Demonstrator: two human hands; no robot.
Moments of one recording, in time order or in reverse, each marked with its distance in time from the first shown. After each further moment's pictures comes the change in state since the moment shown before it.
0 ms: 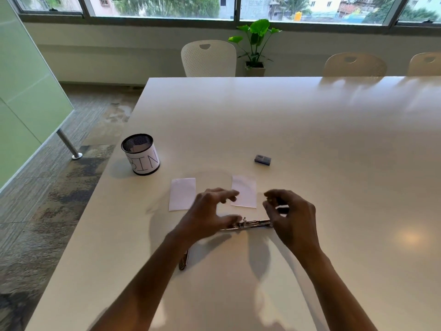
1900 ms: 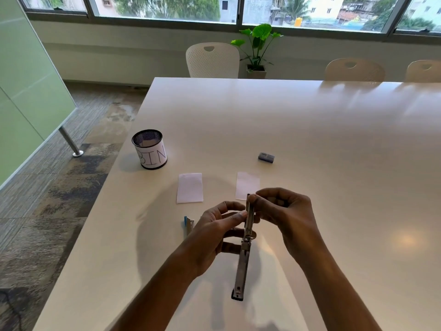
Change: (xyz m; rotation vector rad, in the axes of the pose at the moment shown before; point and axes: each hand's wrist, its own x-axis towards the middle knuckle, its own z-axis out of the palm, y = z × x) left_hand -0.069 0.068 -0.023 -1.179 -0.164 -0.508; right_hand -0.025 -0.066 -0.009 0.644 -0.206 0.326
